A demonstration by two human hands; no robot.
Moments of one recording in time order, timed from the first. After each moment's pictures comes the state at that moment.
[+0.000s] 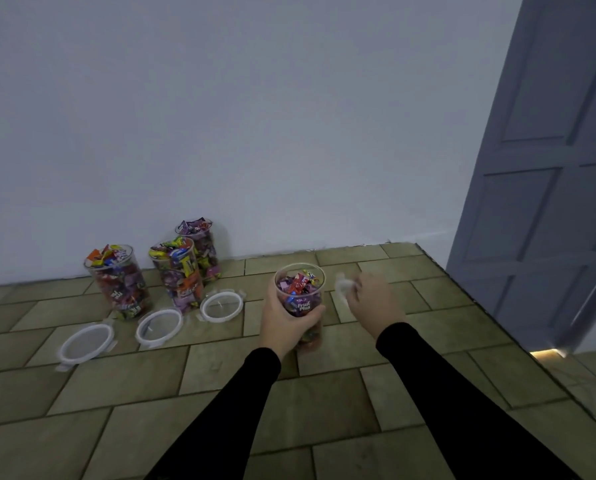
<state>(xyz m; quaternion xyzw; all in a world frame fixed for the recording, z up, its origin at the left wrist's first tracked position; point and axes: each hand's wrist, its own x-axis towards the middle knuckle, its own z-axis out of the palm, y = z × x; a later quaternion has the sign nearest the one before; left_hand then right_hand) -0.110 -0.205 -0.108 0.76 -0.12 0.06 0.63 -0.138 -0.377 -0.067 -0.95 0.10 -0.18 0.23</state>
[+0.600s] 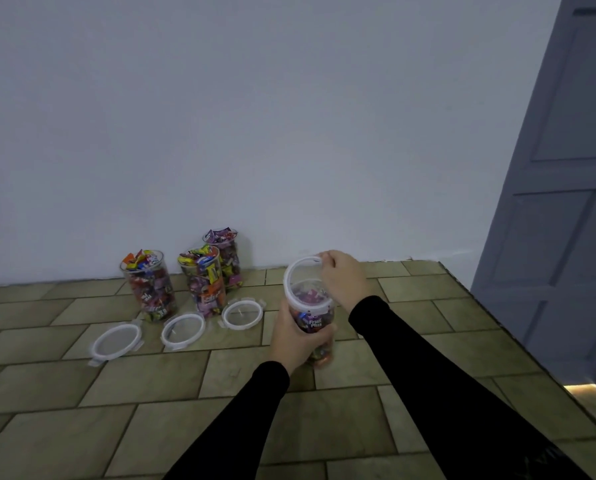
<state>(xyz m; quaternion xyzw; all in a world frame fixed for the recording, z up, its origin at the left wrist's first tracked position) -0.113 -0.191 -0.105 0.76 -0.10 0.04 0.64 -0.109 -0.307 0.006 -0.88 0.02 -0.15 0.46</state>
